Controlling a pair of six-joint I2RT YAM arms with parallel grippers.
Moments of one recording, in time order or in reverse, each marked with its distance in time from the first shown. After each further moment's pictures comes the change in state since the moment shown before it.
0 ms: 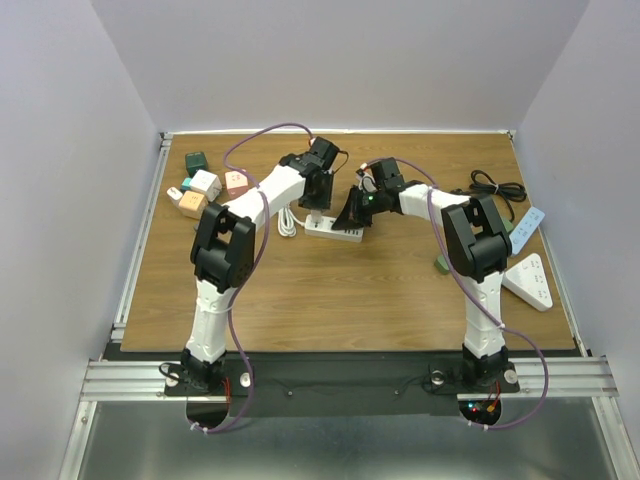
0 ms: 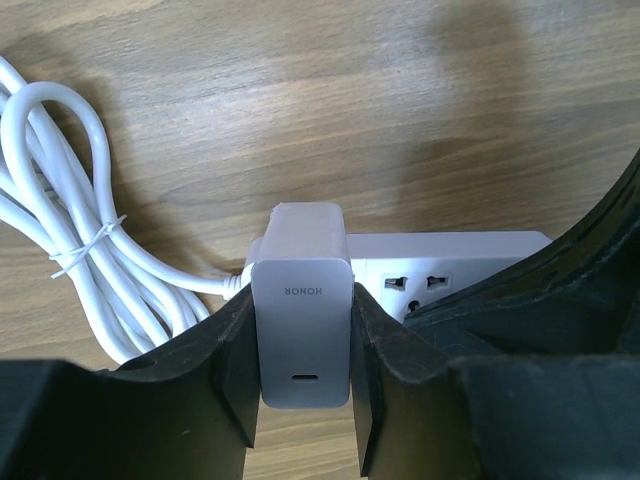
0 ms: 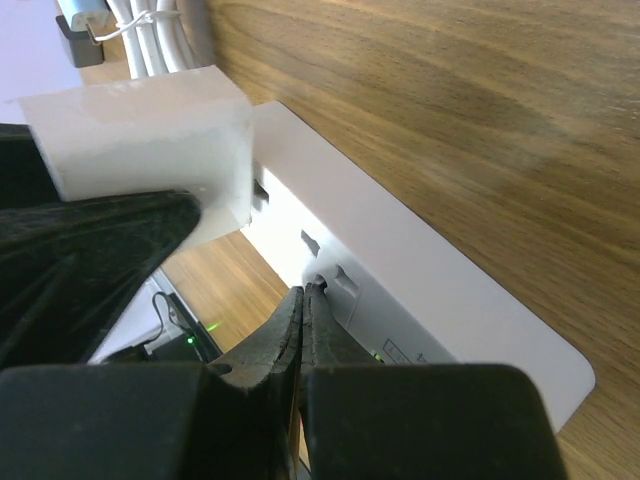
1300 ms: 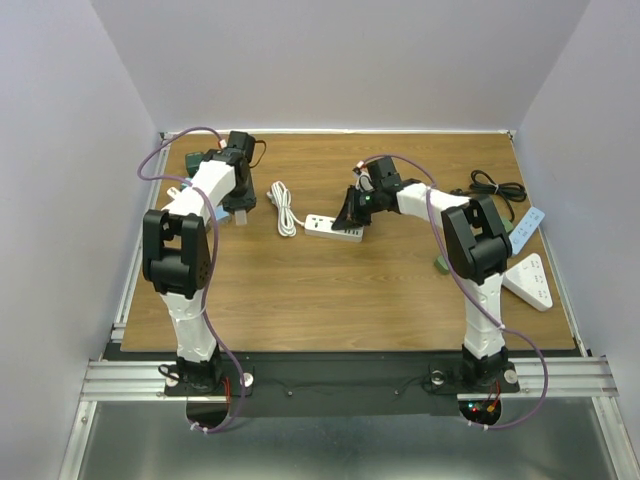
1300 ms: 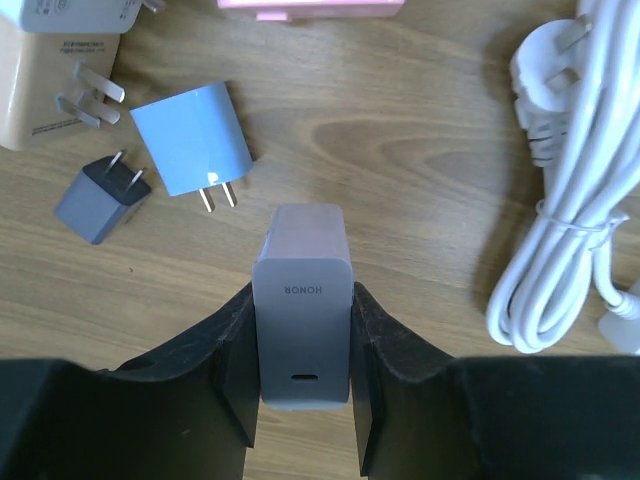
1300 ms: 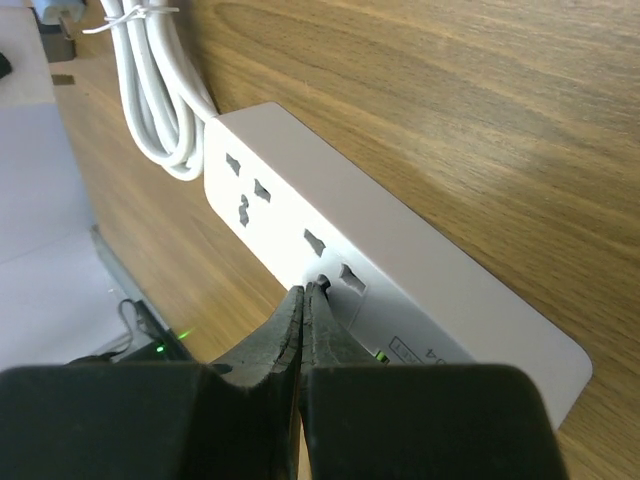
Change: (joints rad) left arm 0.377 -0.208 -0.224 -0.098 -0.100 0.012; right arm 0.015 -0.013 0.018 -0.041 0.053 -0.047
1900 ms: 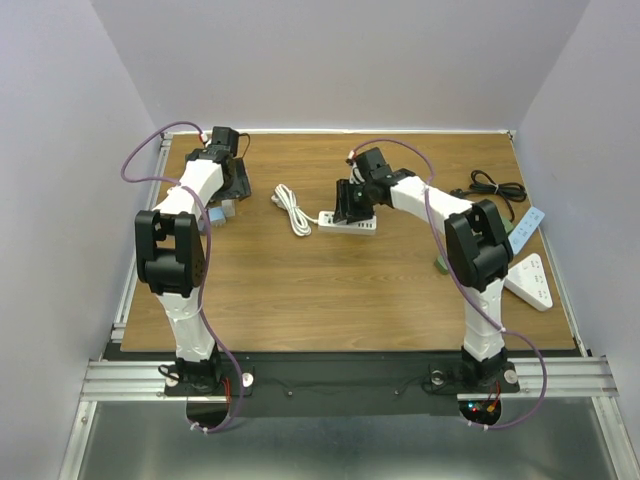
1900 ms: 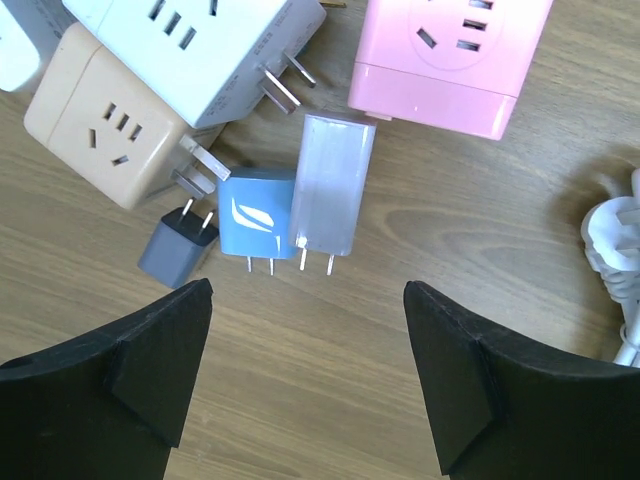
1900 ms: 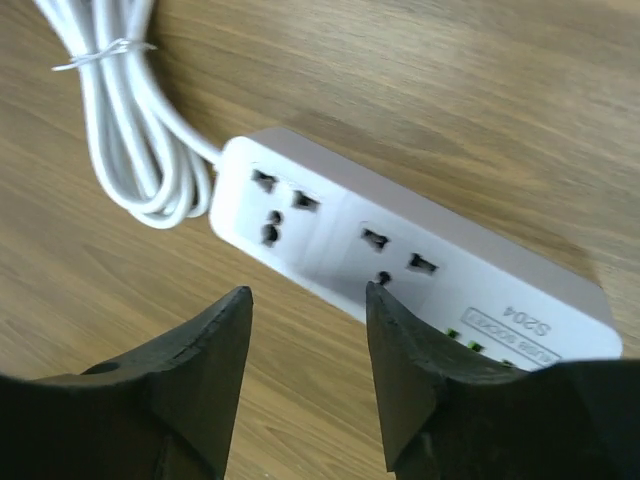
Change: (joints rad) left arm 0.077 0.001 -0.008 0.096 -0.063 0.003; right arm 0.083 -0.075 0.096 -0.171 0.305 -0.193
